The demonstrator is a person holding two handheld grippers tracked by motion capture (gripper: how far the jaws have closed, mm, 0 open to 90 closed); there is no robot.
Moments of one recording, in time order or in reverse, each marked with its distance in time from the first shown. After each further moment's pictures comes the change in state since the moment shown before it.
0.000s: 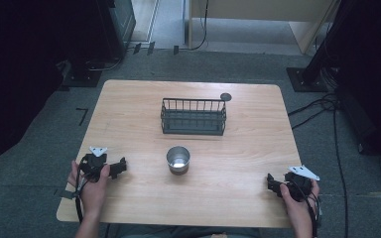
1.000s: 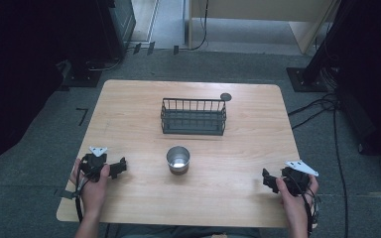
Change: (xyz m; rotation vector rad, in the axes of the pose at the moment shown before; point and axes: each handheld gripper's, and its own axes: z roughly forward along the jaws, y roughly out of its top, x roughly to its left) left arm 0.000 0.000 0.000 0.000 -0.001 -0.002; right arm 0.024 0.025 -0.017 -0.032 0.040 0.023
